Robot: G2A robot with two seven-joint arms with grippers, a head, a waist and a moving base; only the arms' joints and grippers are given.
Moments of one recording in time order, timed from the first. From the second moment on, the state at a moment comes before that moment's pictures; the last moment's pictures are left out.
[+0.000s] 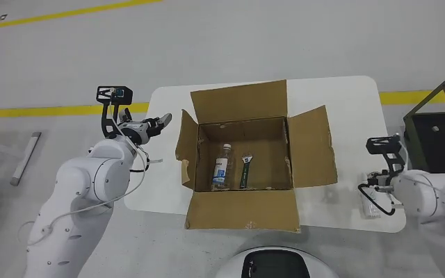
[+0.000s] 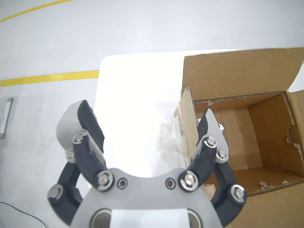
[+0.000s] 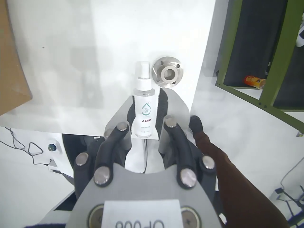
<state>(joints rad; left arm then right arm) 0.78 -0.78 -1.18 -1.95 0.79 0.35 -0.89 -1.35 -1.06 1.60 -2.04 -1.23 0.26 1.54</state>
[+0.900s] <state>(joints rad) 0.78 -0.78 -1.18 -1.95 0.79 0.35 -0.89 -1.39 -1.00 1.55 -2.00 -1.16 0.28 1.54</state>
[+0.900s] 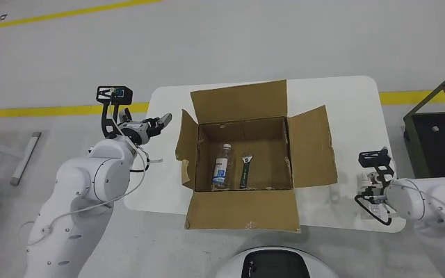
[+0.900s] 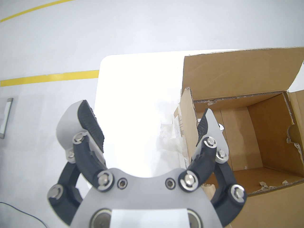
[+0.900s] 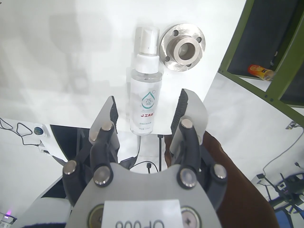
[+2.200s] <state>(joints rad) 0.78 -0.78 -1.18 -1.95 0.79 0.35 -0.89 -1.32 -1.03 1.46 -1.84 -1.16 0.28 1.51</state>
